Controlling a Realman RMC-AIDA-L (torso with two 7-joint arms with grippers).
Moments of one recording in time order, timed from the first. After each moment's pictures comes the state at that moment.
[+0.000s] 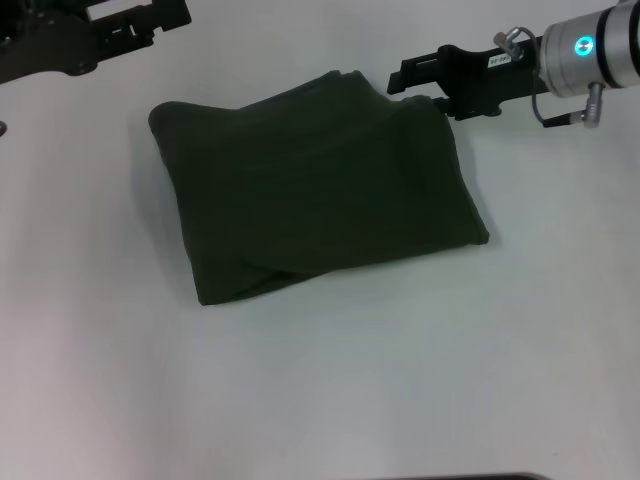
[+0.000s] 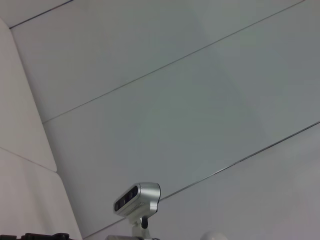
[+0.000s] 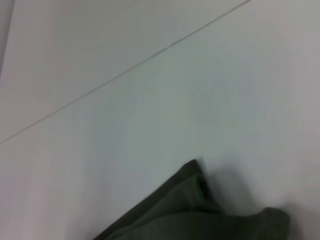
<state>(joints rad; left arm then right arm) -0.52 -2.06 -2.56 -0.84 -1.43 1.86 -2.45 0.86 2.00 -0.86 -0.42 -2.23 -1.03 2.69</state>
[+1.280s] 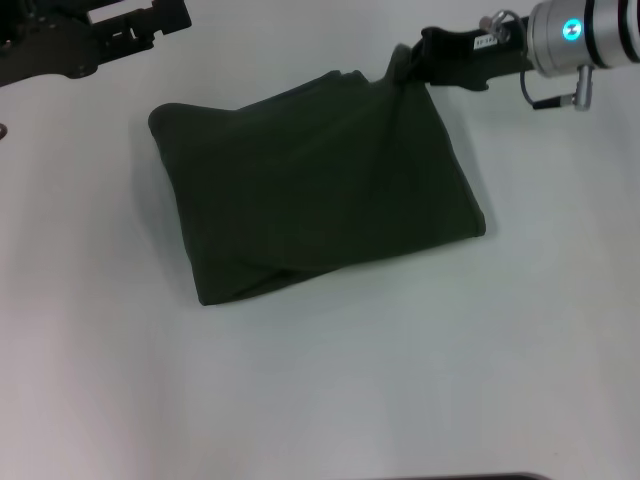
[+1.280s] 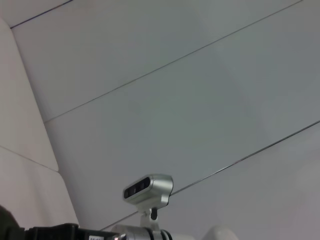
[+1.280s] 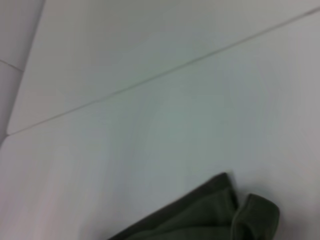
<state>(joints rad) -0.52 -2.06 -2.56 -0.83 -1.42 1.86 -2.44 0.87 2.02 -0.86 -0.48 -2.22 -1.04 2.61</state>
